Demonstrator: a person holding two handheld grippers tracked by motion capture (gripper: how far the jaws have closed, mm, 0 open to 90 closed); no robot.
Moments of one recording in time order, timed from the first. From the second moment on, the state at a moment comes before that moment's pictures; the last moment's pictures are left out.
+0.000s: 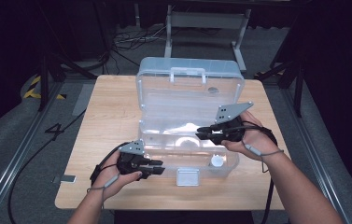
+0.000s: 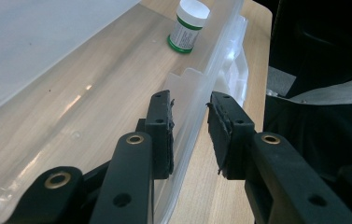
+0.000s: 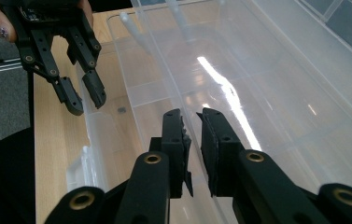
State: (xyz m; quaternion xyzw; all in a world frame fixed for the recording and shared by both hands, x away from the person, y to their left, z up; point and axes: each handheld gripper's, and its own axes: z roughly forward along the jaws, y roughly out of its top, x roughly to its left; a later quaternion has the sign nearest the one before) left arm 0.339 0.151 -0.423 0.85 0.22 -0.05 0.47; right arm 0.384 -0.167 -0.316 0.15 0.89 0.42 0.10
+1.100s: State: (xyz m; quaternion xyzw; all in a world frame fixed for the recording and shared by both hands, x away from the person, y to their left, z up) left arm 0.339 0.150 -0.423 0.85 0.23 -0.05 0.47; right arm 0.378 -0.168 -0.320 0.14 0.89 0.42 0.10
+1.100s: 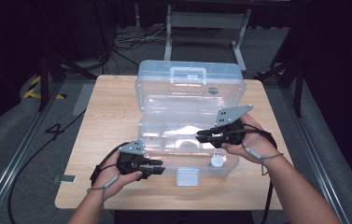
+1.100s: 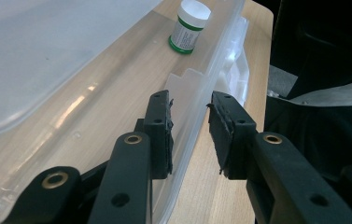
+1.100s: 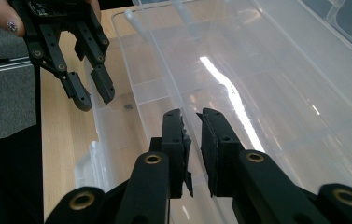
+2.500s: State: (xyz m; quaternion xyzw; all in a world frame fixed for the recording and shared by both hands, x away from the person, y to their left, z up) left arm 0.346 0.202 -0.336 0.81 0.28 0.02 0.51; right arm 0.372 -0.169 -0.325 0.15 0.89 0.43 0.10
